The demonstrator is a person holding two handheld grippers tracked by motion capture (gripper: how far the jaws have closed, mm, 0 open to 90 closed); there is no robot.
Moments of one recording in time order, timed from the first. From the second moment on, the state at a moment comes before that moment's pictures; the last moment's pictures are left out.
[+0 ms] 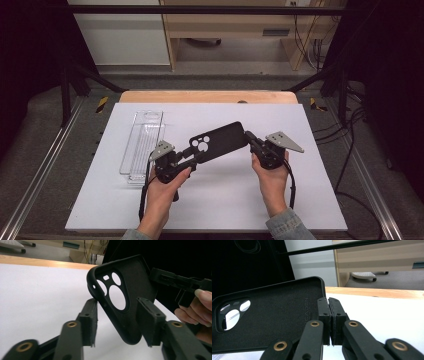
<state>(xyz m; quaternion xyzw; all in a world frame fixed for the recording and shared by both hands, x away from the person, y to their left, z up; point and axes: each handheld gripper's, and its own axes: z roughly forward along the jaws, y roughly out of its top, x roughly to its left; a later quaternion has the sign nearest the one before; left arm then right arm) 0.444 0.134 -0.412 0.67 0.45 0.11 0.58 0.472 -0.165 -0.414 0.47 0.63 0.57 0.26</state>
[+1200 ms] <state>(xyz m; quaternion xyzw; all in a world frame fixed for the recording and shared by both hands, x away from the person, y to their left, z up) 0.437 0.147 -0.394 0.69 0.43 0.14 0.57 0.478 -0.155 -0.435 0.46 0.64 0.58 0.21</state>
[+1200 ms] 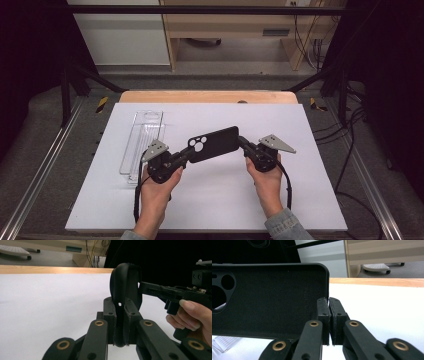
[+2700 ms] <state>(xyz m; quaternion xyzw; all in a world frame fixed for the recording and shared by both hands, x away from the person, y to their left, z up) 0.506 0.188 -0.328 0.78 0.32 0.21 0.50 0.476 -0.173 -0.448 0.38 0.72 0.50 0.30</state>
